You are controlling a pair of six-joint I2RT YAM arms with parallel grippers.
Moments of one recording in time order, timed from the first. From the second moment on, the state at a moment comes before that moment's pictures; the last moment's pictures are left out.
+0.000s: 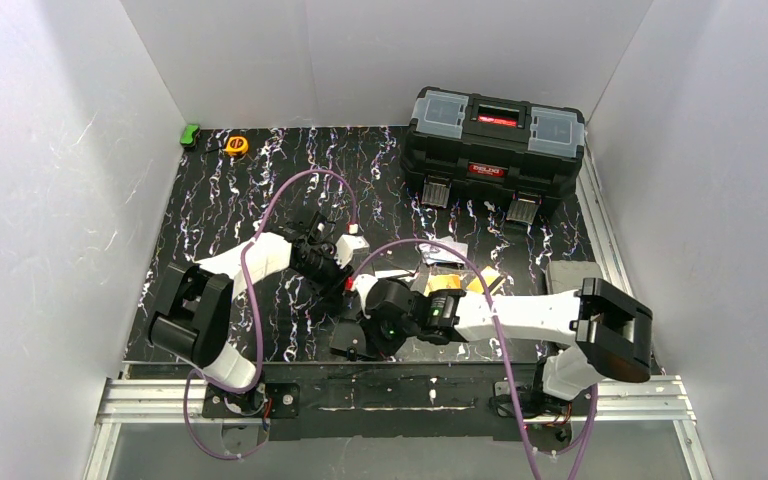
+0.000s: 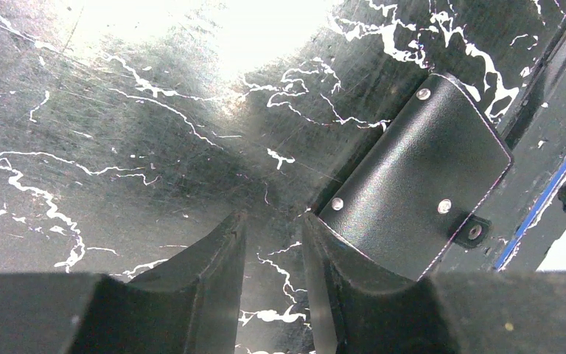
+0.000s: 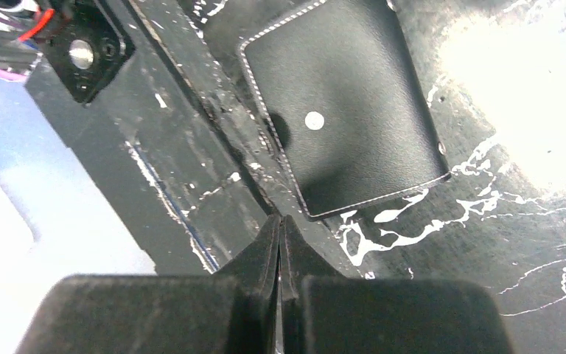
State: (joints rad) left arm -0.42 1.56 0.89 -0.67 0.55 0.52; right arm 1.28 1.52 0.90 -0.26 -0.10 0.47
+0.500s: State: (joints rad) left arm -0.42 1.56 0.89 -0.68 0.56 0.53; right arm 1.33 1.60 0.93 -0.25 -0.14 0.38
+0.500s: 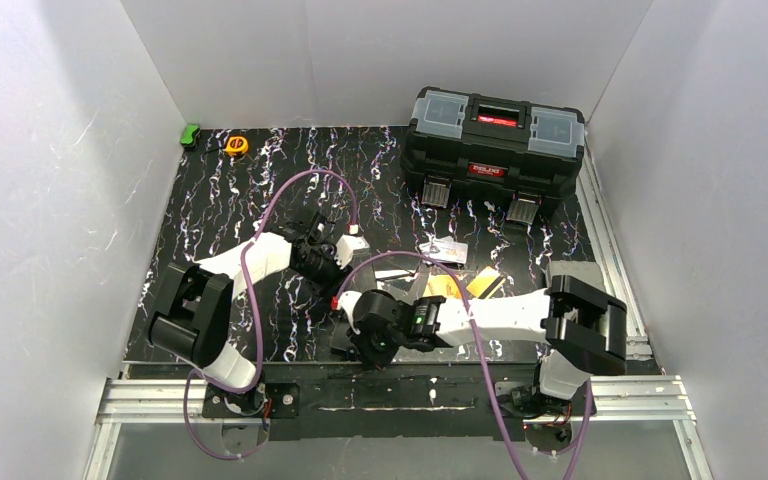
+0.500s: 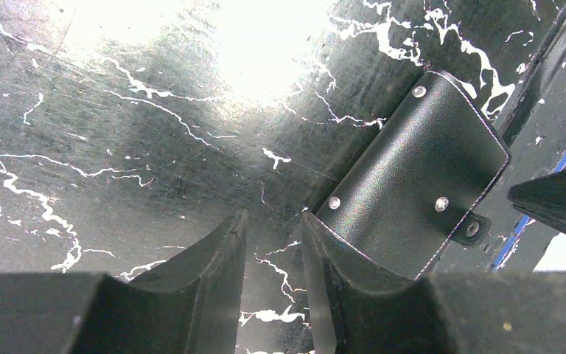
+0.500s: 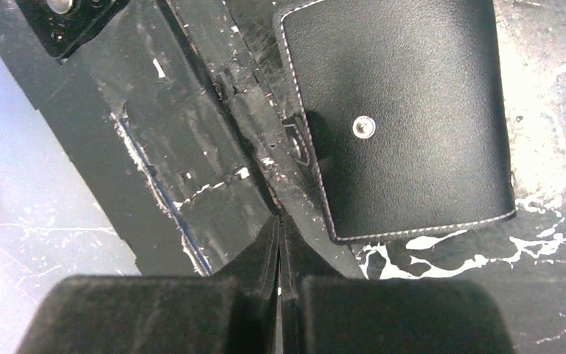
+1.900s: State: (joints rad) left arm -0.47 1.55 0.83 -0.69 0.58 0.56; right arm 1.14 1.61 0.75 0.03 0.02 0.56
